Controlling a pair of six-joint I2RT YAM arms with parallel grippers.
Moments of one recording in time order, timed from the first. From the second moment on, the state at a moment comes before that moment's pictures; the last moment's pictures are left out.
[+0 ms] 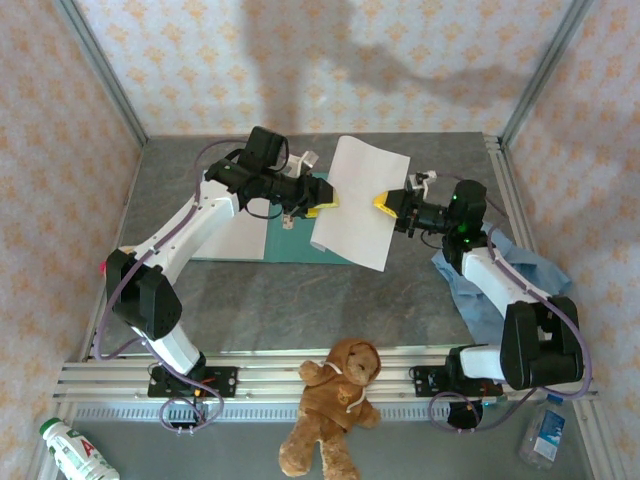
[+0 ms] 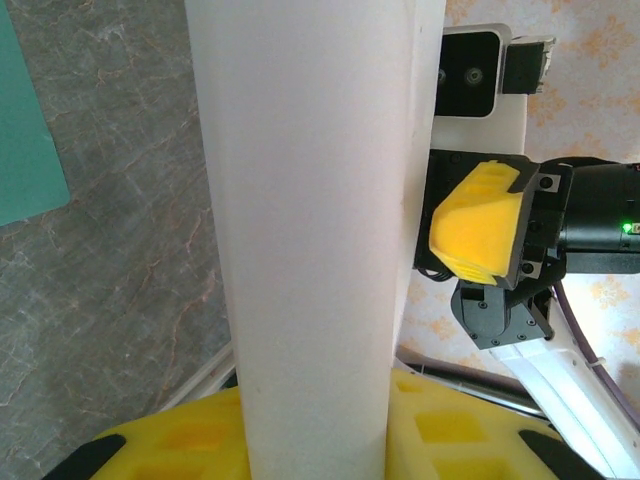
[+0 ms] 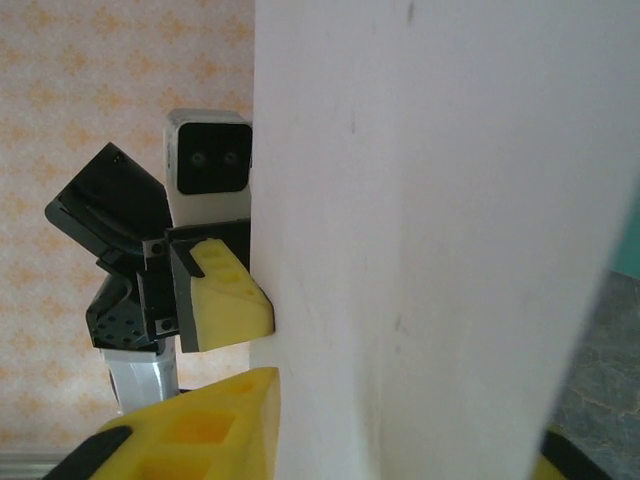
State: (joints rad) left arm -0.42 1.67 1.59 -0.73 0.87 -0.78; right arm 0.11 1.31 0.72 0.49 -1.15 1.38
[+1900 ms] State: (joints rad) left arm -0.12 1.34 1.03 -0.82 0.21 -0.64; right arm 0.41 2.38 2.22 -1.06 -0.53 0.47
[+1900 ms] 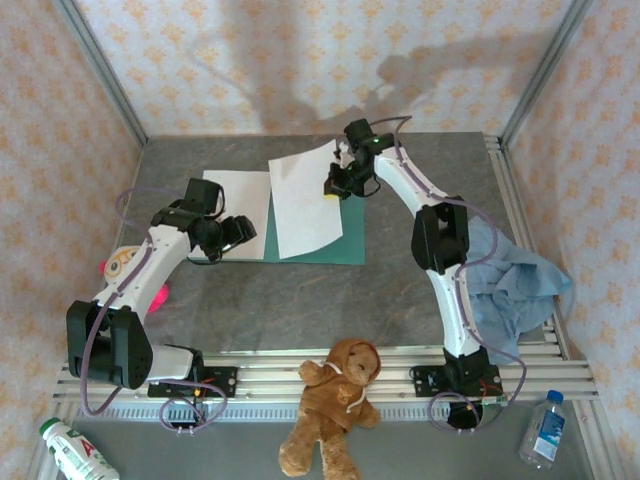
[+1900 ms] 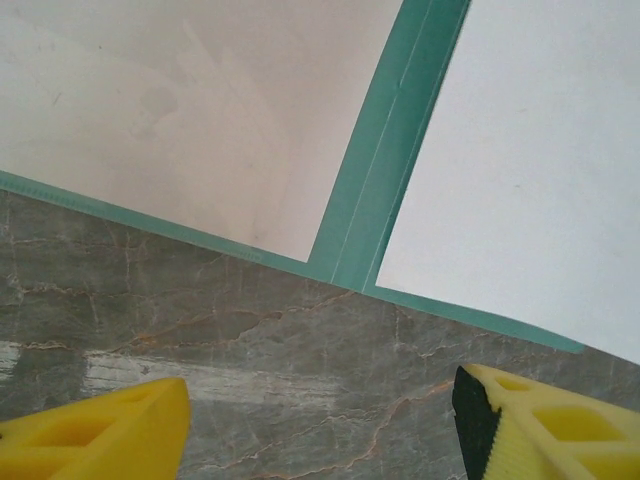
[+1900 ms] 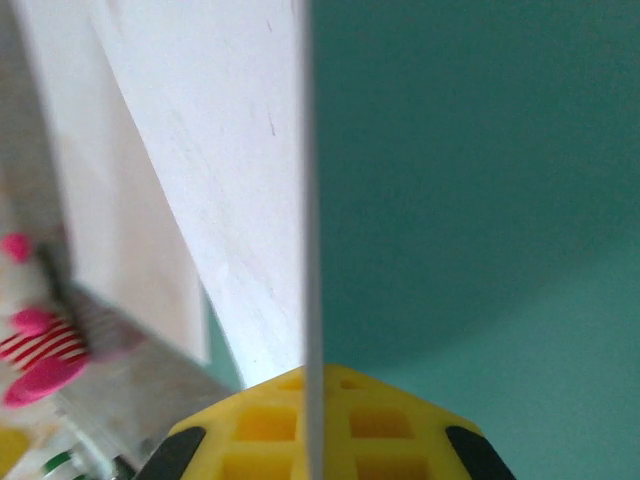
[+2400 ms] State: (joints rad) left arm -0.12 1.34 1.00 -0.82 0.21 -0.64; right arm 0.41 2.41 2.22 -1.08 -0.41 0.45
